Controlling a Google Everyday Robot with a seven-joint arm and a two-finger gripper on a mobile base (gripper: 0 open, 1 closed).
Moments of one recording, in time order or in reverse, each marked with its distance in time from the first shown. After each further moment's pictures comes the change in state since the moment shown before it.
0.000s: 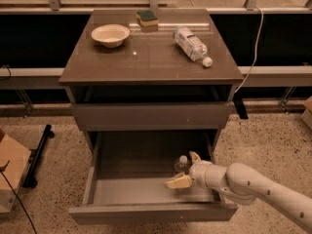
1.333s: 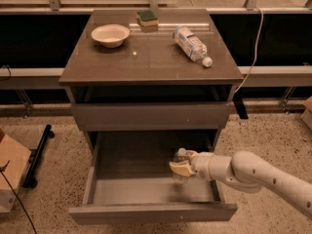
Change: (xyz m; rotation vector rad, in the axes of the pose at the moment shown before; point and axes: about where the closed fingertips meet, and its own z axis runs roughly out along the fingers) arm -0.039 0.008 -0.019 -0.089 -0.006 0.006
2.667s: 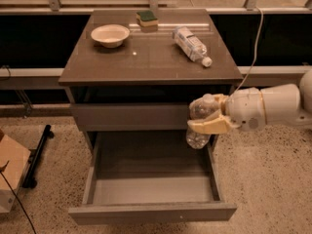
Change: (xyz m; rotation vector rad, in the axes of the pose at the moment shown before) arm -0.245 0.097 -0.189 -0.276 -0.045 -0.331
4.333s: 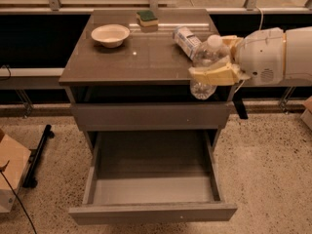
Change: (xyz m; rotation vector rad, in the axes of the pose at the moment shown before) arm -0.131 -0.020 -0.045 0.194 -0.016 -0.221
